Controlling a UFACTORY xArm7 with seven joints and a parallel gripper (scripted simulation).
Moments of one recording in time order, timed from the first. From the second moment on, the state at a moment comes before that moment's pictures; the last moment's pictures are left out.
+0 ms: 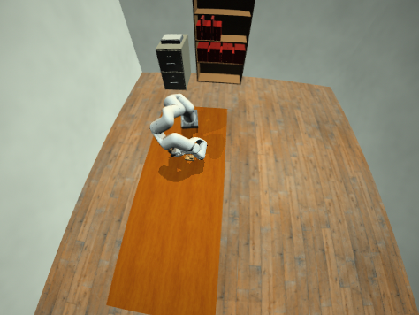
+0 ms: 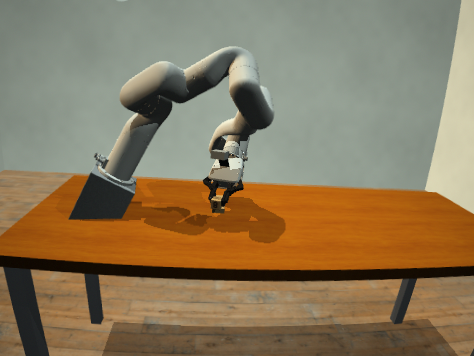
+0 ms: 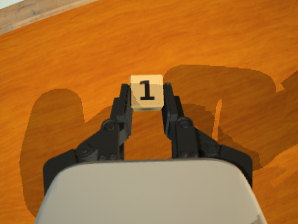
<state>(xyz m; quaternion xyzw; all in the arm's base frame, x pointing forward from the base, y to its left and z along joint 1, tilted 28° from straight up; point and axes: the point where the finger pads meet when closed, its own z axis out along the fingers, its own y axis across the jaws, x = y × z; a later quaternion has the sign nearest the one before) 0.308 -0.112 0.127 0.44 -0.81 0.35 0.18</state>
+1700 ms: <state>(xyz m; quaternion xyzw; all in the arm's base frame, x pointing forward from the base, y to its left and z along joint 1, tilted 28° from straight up) 0.303 -0.117 0.129 0.51 -0.83 0.23 -0.01</state>
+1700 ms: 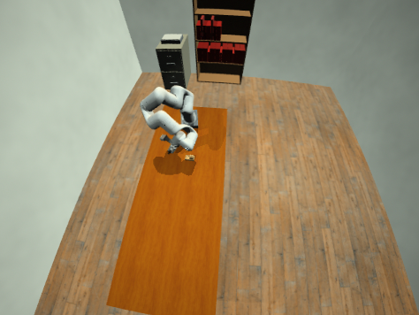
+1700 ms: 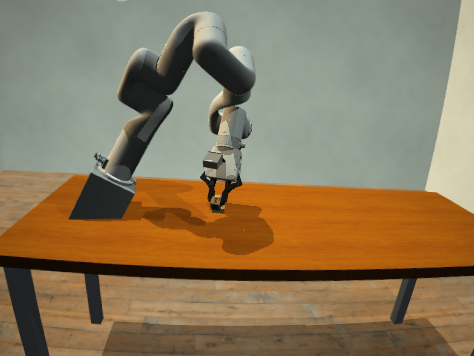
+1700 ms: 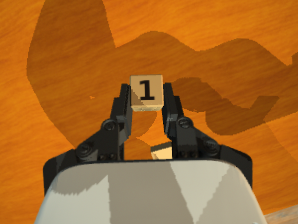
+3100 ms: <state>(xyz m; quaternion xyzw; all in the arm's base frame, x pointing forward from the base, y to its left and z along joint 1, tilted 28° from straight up) 0.298 -0.130 0.131 0.55 -0.79 0.09 -0.24</state>
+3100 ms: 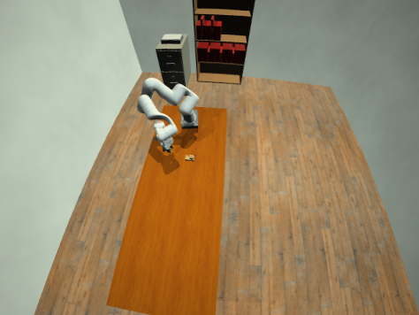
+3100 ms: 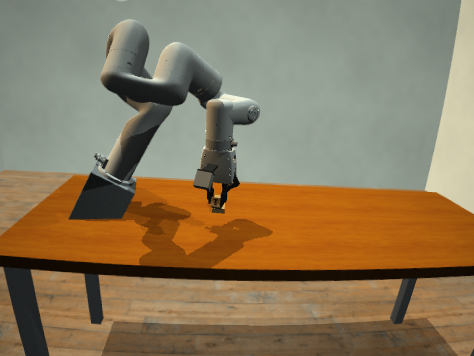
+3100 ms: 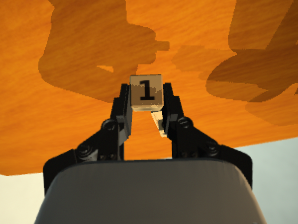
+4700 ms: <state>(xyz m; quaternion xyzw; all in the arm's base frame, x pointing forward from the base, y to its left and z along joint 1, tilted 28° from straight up) 0.296 -0.139 0.126 0.56 -0.70 -0.06 -0.44</state>
